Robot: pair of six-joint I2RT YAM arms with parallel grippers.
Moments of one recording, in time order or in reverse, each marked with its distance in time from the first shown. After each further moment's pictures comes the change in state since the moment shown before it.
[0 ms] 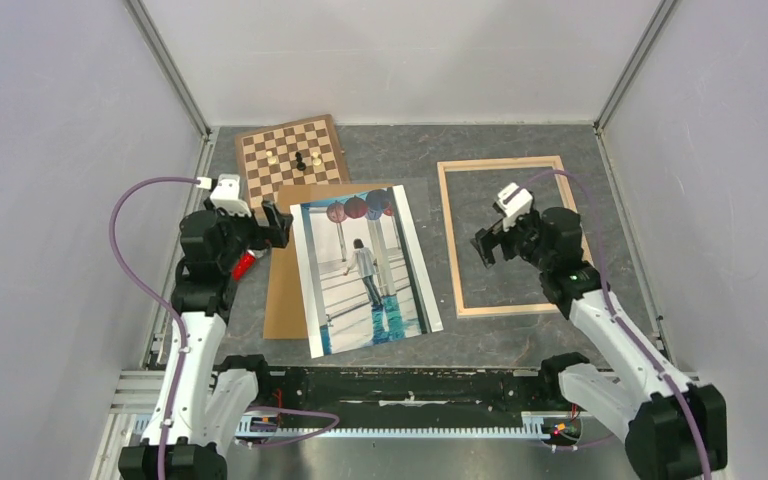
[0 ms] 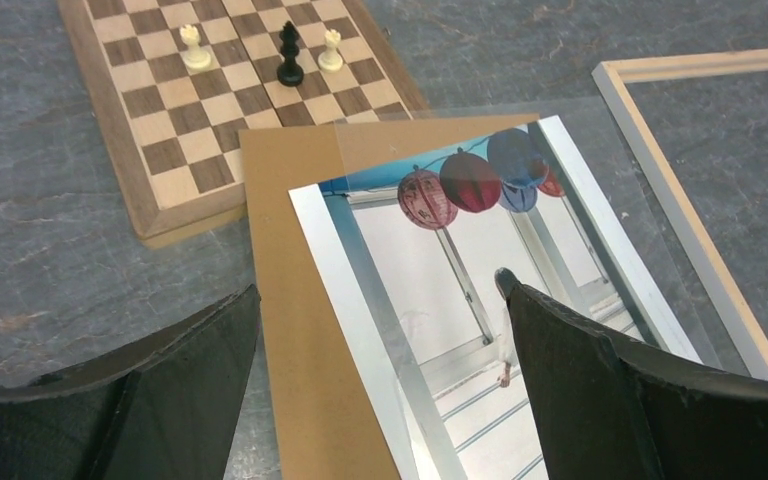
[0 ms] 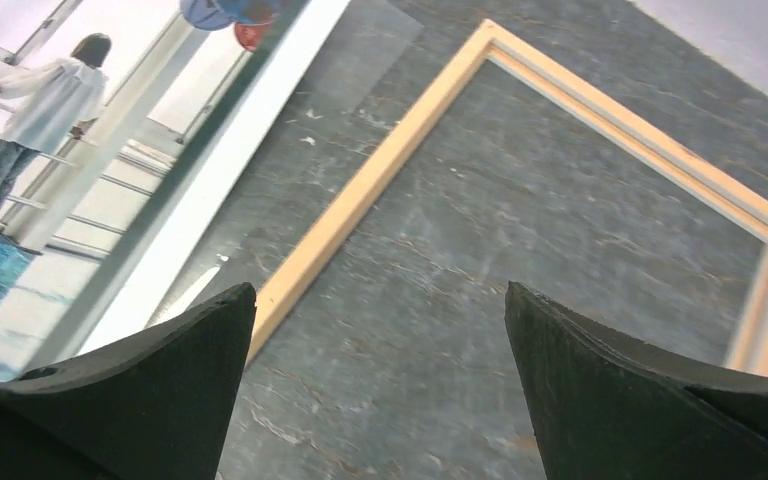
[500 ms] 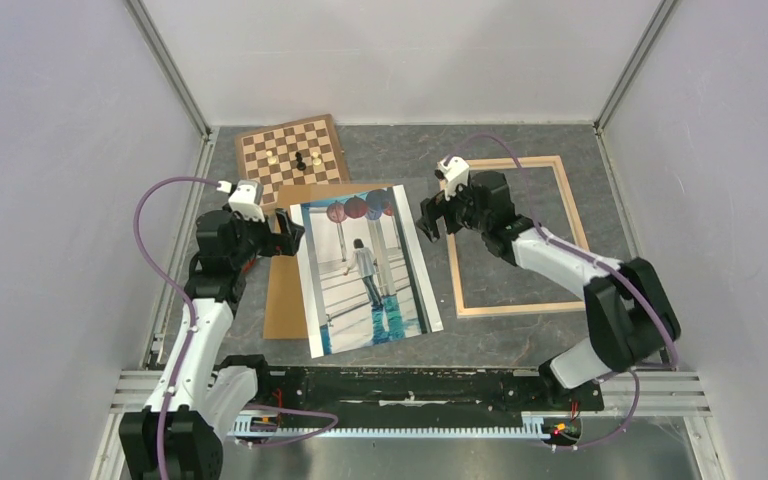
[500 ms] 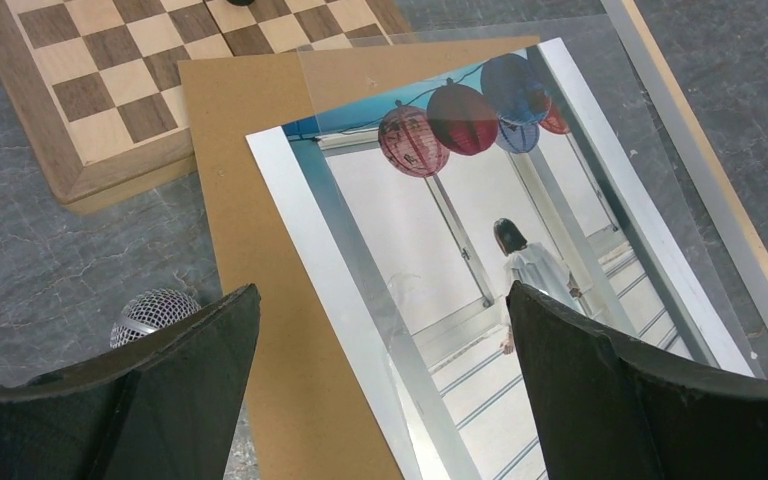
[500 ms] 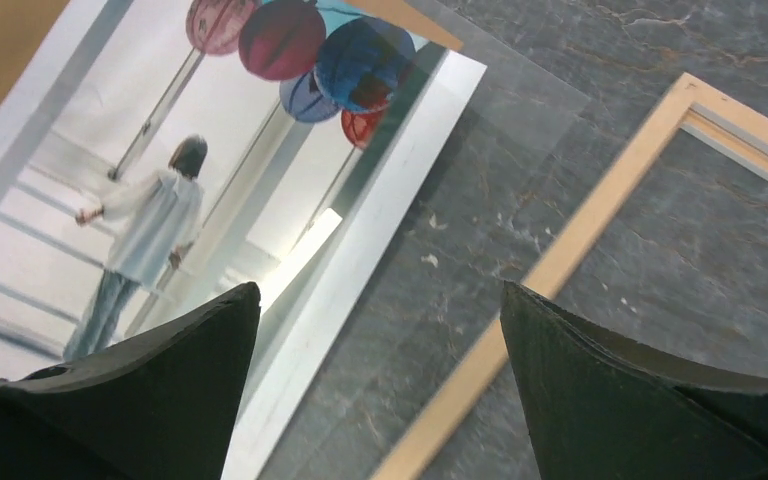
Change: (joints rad) left arm -0.012 0.111 -0.095 0.082 0.070 0.023; right arm 0.253 0.542 0.271 0.177 0.053 0.207
